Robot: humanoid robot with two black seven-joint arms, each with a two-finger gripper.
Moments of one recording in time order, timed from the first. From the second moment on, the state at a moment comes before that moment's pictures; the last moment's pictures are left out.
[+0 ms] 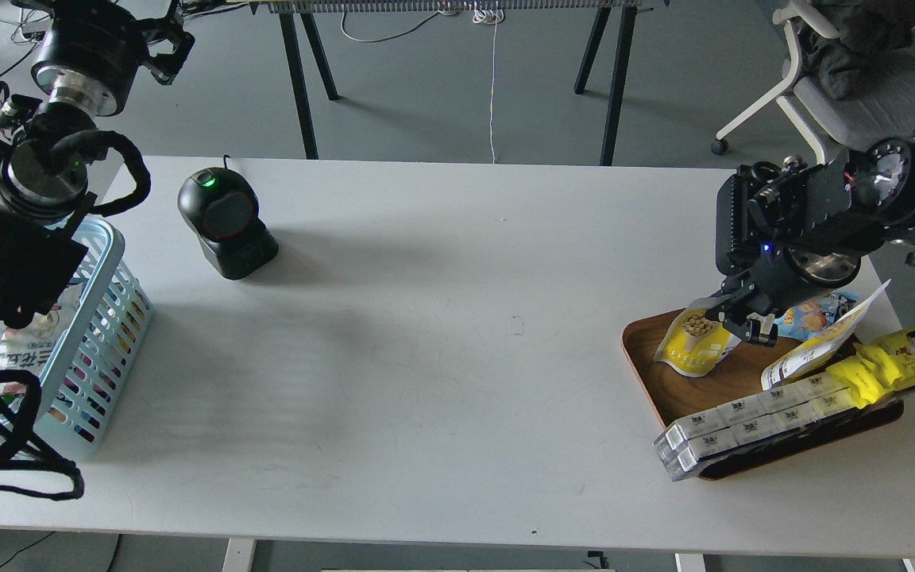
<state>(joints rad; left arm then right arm) -1.03 0.34 -0.71 -0.37 -0.40 -0.49 -0.18 1.80 -0.58 -0.87 1.35 -1.94 0.25 0.49</state>
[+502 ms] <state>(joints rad) -1.03 0.33 -0.71 -0.37 -0.40 -0.49 -0.18 1.83 -0.59 -0.87 1.34 -1.94 0.22 0.49</state>
